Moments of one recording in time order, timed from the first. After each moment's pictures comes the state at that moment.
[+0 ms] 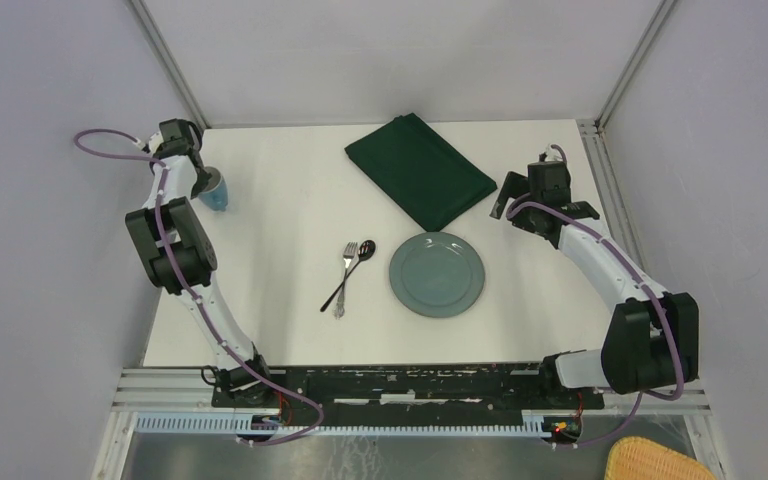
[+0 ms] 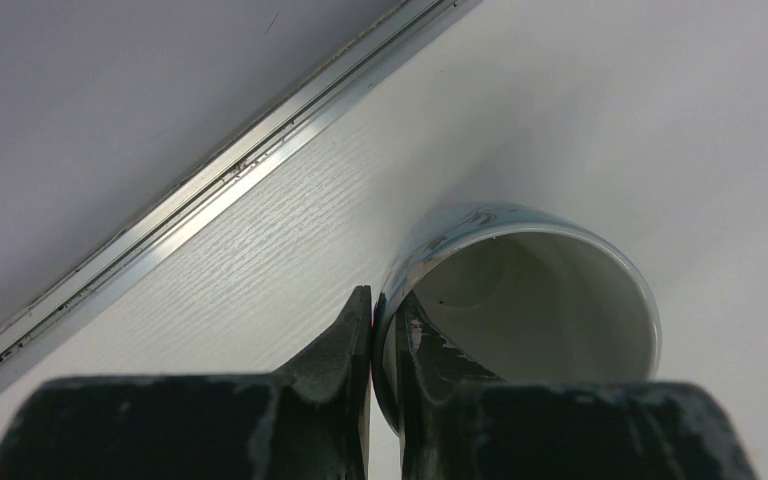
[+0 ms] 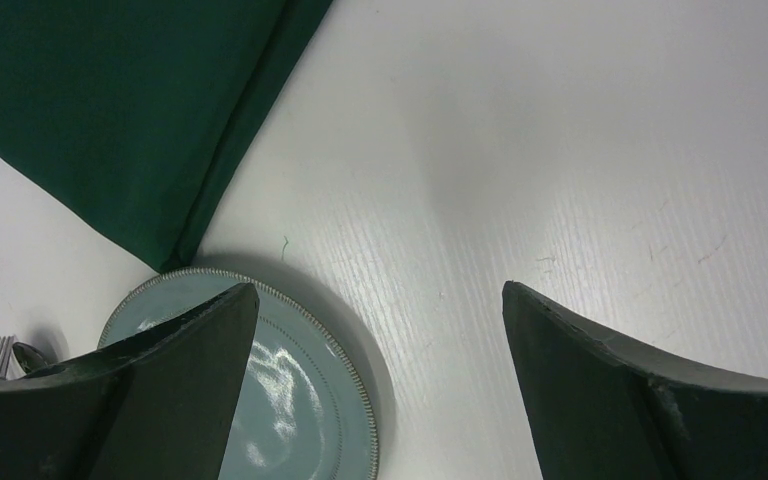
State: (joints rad) left arm 0.34 2.05 1.69 -0.57 -0.36 -0.48; right arm 0.16 1.37 0.98 -0.43 0.14 0.50
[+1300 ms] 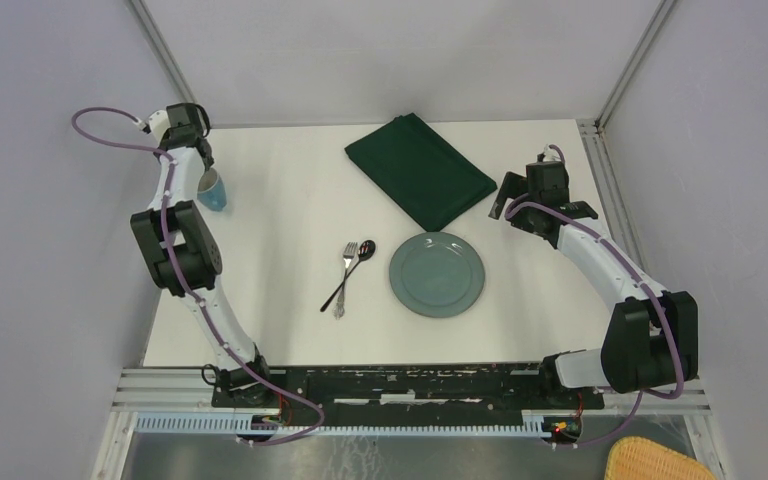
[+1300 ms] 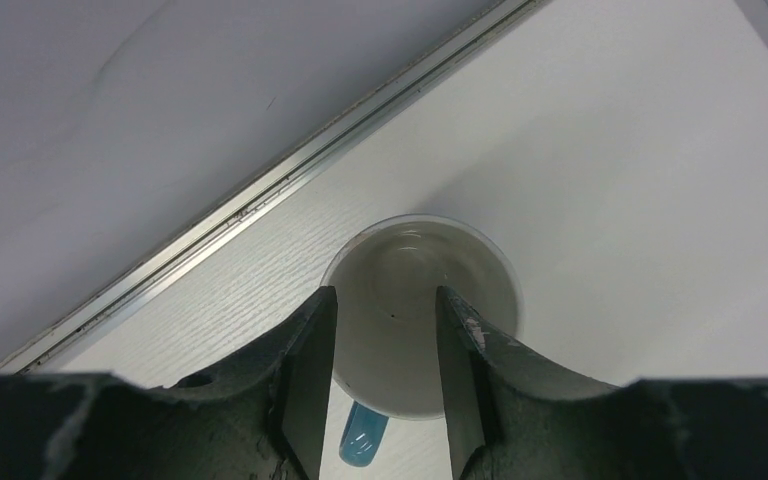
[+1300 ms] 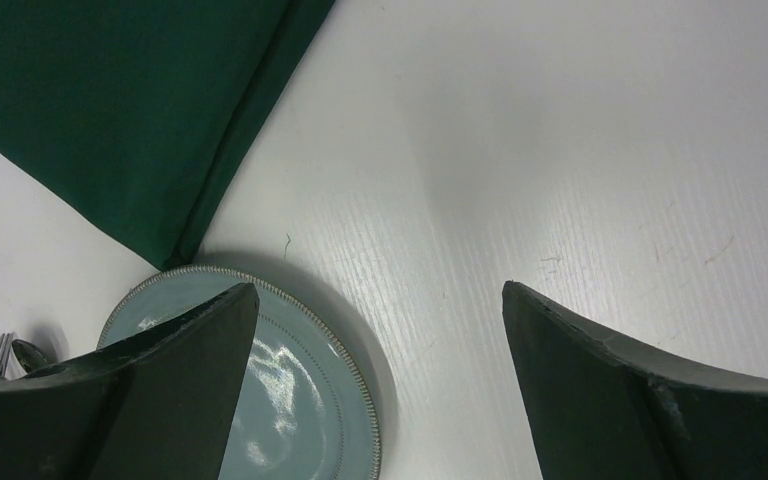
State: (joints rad) left arm 0.28 2.02 1.74 -0.54 -0.49 -0.49; right arm 0.17 1.37 0.98 -0.42 0.14 0.50
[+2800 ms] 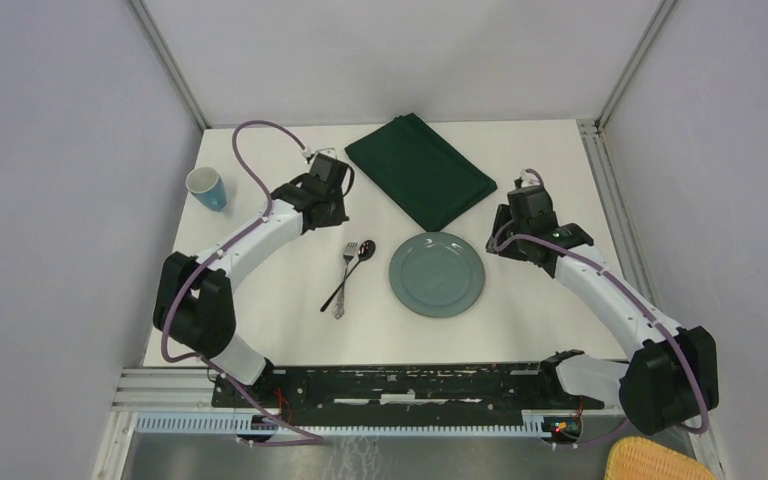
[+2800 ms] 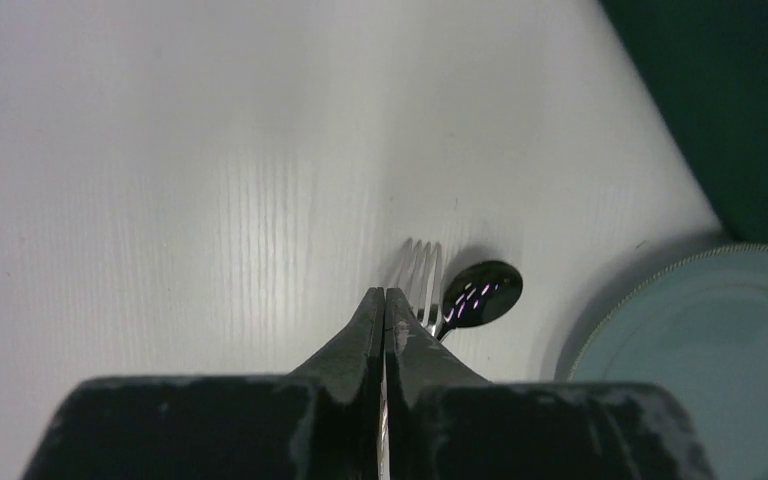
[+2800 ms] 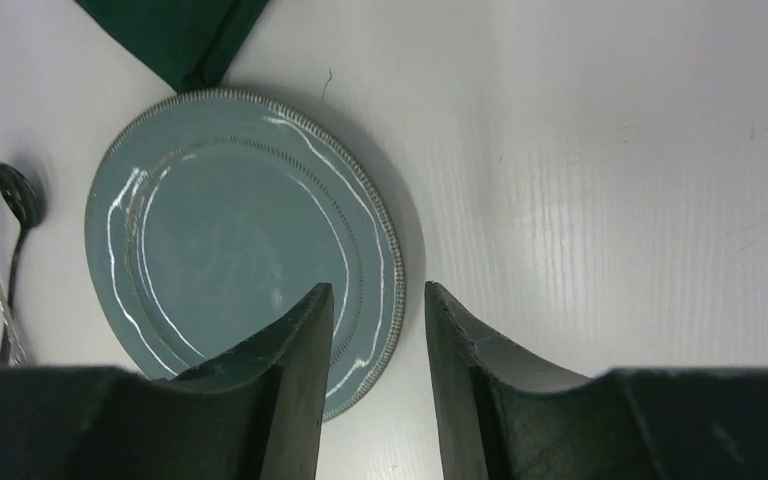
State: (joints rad) left arm -0.46 1.59 1.24 -0.56 -0.31 -0.49; right arm 0.32 1.21 0.88 -0.54 0.11 0.52
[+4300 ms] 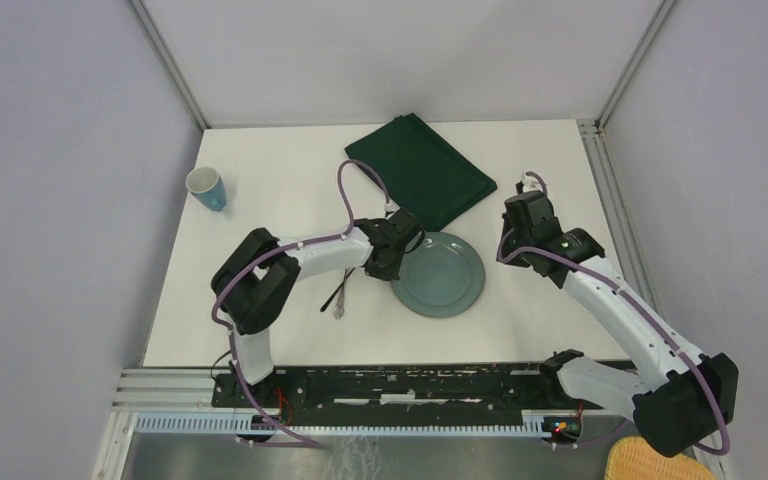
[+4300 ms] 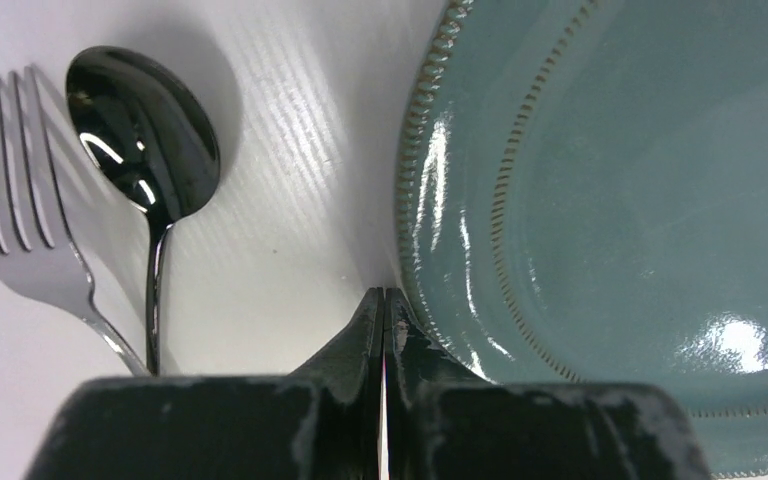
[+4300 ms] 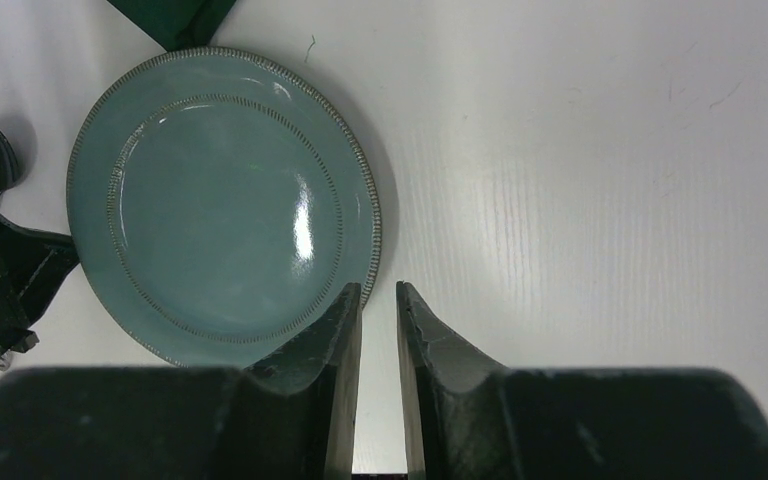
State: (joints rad) left arm -0.83 1.85 1.19 -0.57 -0.22 -0.49; right arm 0.44 1.09 0.94 -0.75 0.24 0.54
